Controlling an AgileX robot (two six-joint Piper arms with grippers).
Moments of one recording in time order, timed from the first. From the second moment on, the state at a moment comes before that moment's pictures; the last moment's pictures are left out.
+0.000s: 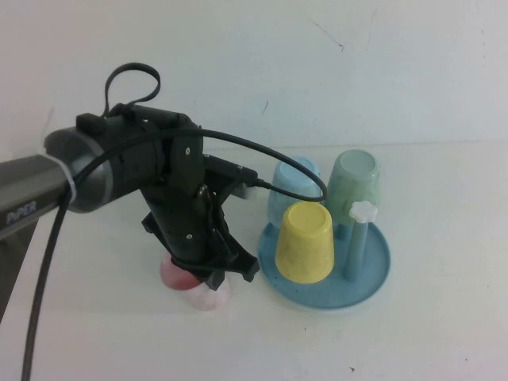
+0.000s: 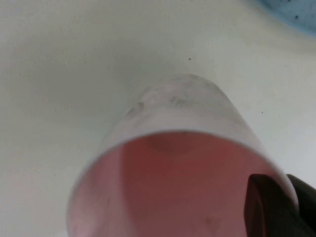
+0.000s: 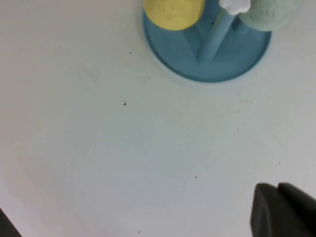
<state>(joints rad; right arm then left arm) 0.15 1.06 -1.18 0.34 1.30 -0.77 -0.51 1.81 -1.34 -0.14 1.01 0.07</state>
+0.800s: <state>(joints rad) 0.15 1.01 -1.15 0.33 1.11 -0.80 -0.51 1.58 -1.37 -0.09 0.90 -0.03</state>
